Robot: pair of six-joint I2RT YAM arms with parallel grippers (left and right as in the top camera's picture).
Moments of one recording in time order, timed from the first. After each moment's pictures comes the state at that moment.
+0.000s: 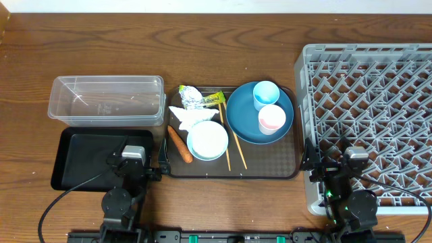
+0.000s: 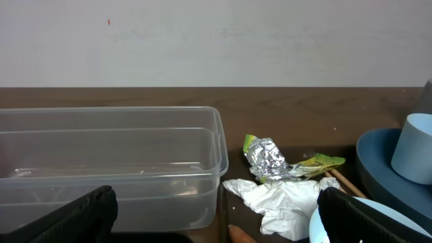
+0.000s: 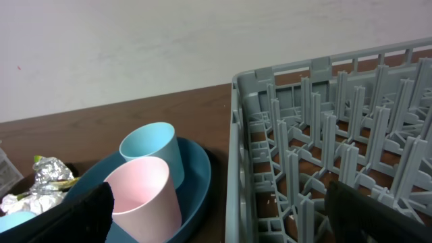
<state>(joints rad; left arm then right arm) -0.11 0.01 0.02 -0.11 0.00 -0.04 0.20 0.03 0.01 -0.06 0.07 0.26</state>
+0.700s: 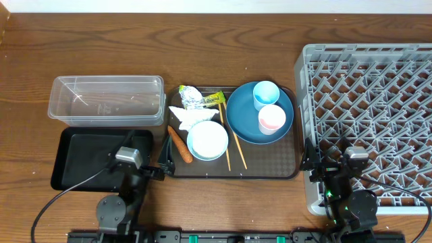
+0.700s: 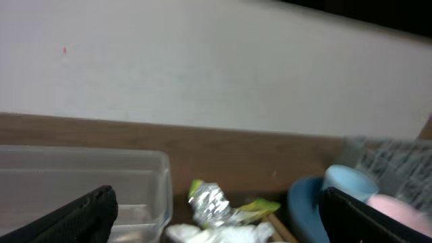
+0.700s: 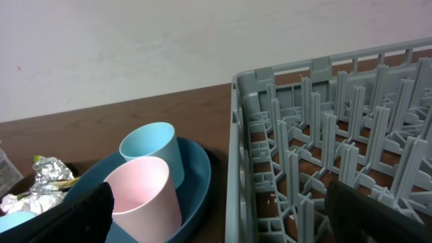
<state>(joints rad) -0.11 0.01 0.07 0.02 0.14 -0.22 0.20 0.03 0.01 -0.06 0.07 0.26</state>
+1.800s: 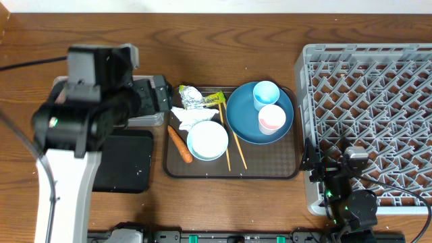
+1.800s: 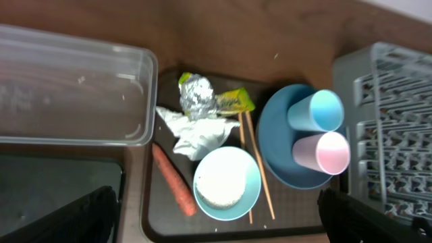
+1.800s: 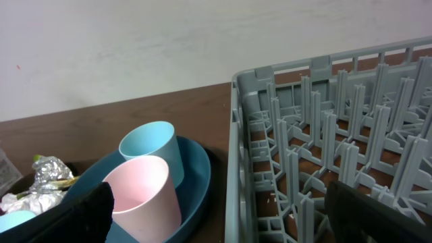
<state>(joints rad) -0.11 1.31 1.58 -1.21 0.21 -0.30 0.20 0.04 0.01 -0.06 0.07 0.26</state>
